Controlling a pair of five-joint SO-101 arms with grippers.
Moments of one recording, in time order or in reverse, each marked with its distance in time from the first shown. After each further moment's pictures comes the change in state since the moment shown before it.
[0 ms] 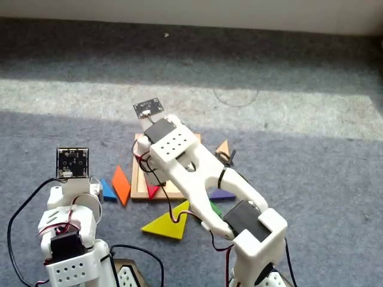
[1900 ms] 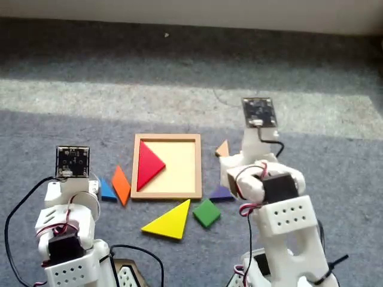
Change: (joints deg) left arm 0.2 0.0 -3.3 -0.9 -3.4; right arm 28.6 -64.3 47.3 -15.0 7.9
